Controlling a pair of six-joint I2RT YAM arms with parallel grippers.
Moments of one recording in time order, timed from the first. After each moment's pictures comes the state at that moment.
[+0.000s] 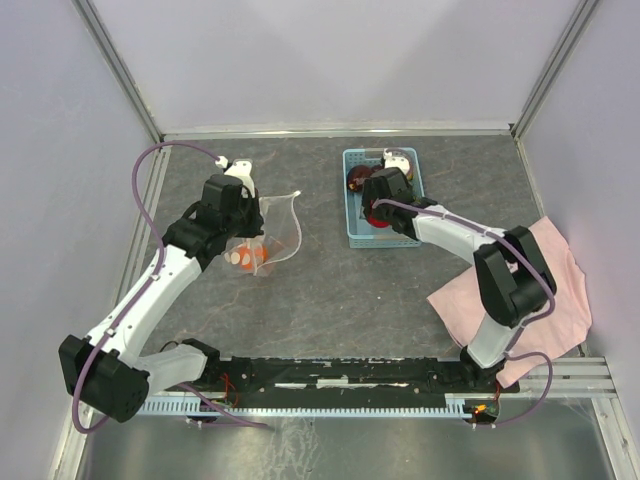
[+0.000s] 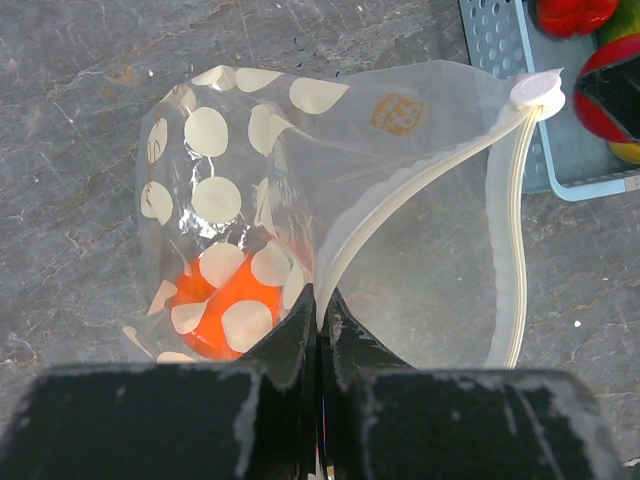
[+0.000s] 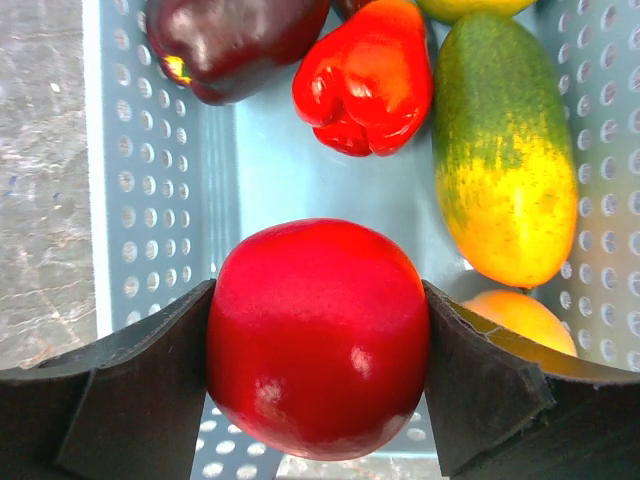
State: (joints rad) left arm -0.41 1.14 1.05 -0.57 -0.09 -0.29; right arm 0.52 1.77 1.15 -0.13 0.34 0.45
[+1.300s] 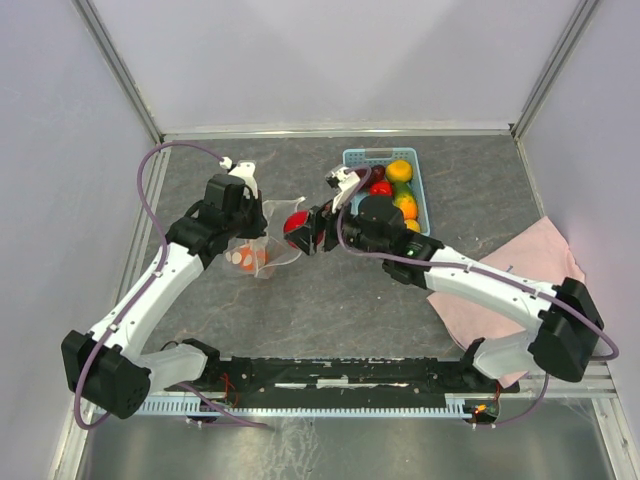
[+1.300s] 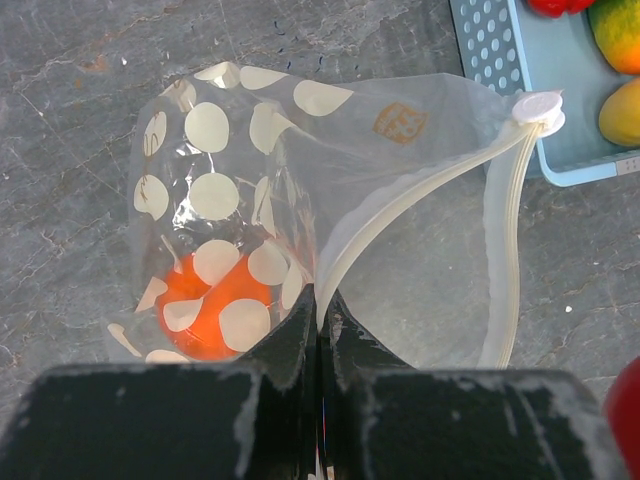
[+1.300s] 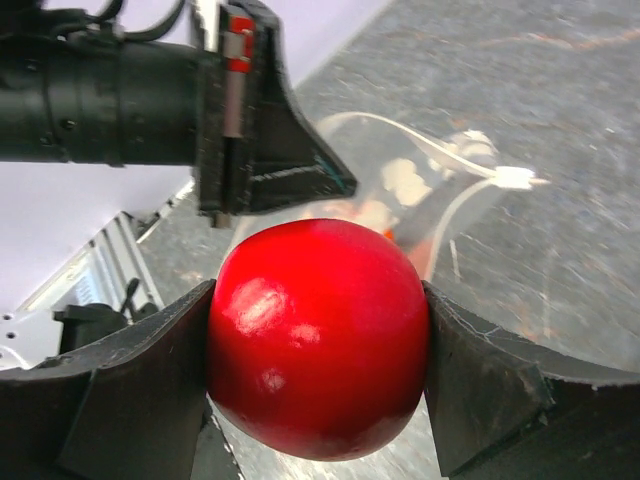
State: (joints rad) left arm -0.41 1.16 1.05 -0.57 -0.04 -0.29; right arm 0.91 1.36 1.05 0.13 -0.07 0.39
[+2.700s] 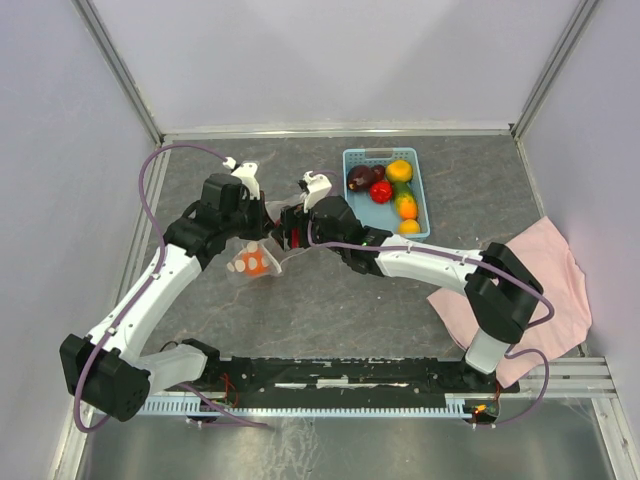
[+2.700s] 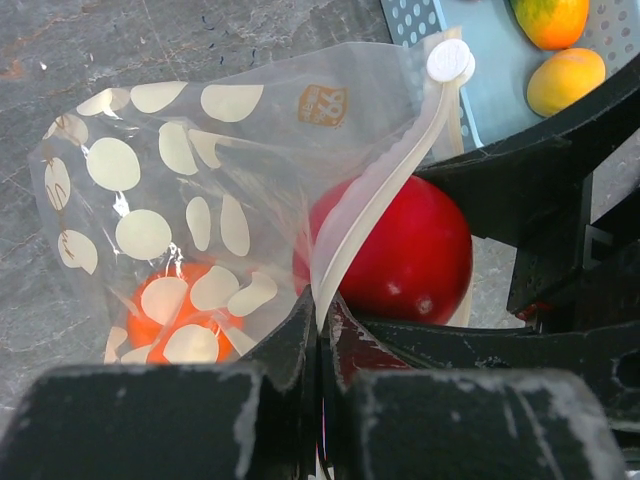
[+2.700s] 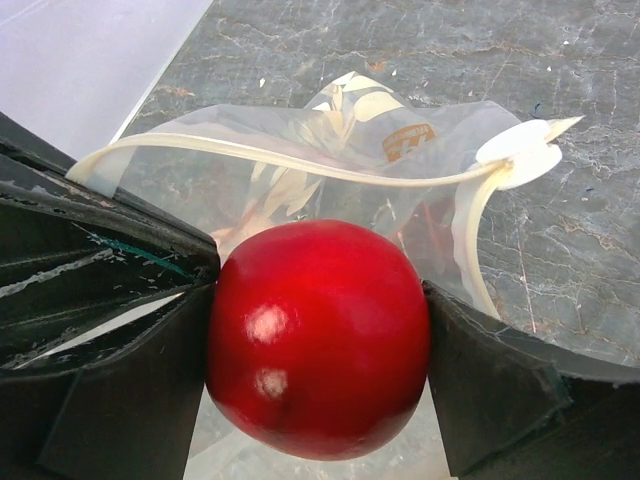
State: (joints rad) left arm -0.41 1.15 1.05 -0.56 0.10 -0.28; right arm 0.95 1.72 1.18 0.20 0.11 0.46
